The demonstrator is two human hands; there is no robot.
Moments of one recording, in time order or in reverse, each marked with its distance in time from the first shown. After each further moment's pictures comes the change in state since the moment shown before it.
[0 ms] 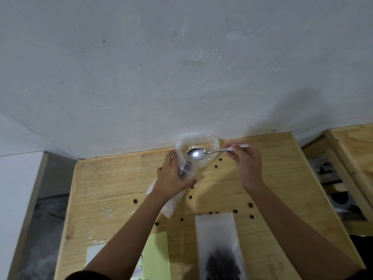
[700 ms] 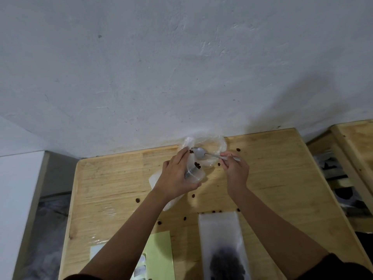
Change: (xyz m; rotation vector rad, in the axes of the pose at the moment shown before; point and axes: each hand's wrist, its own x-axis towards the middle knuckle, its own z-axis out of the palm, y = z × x) left_hand 0.000 -0.002 -0.002 0.128 -0.020 0.233; right_hand -0.005 0.053 0.022 0.203 0.302 0.285
